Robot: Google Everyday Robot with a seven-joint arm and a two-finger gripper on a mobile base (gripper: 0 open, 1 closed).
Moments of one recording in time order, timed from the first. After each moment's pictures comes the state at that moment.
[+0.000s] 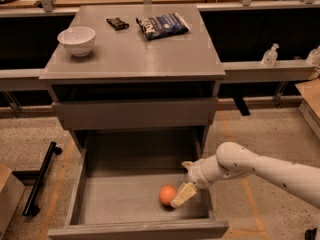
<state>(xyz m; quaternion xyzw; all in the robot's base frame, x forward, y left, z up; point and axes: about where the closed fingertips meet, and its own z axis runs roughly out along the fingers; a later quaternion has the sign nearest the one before) 0.521 -0.074 0.459 -0.52 0.78 0.27 0.23</state>
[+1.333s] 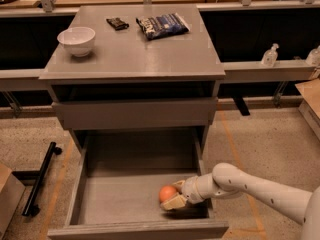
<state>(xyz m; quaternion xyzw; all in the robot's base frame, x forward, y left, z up) 0.505 -0.045 0.377 -0.44 0.78 0.37 0.25</state>
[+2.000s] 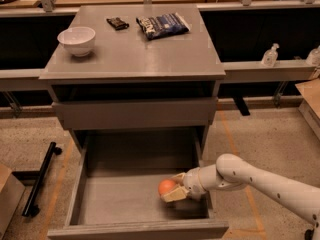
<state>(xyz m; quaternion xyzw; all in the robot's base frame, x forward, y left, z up) 0.514 -0.044 0.425 -0.44 0.77 0.38 0.26</state>
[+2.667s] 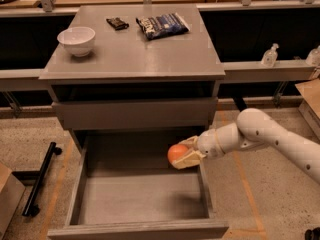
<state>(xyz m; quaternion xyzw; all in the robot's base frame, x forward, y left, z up) 0.547 -0.076 0.602 -0.50 0.73 0.36 0.29</state>
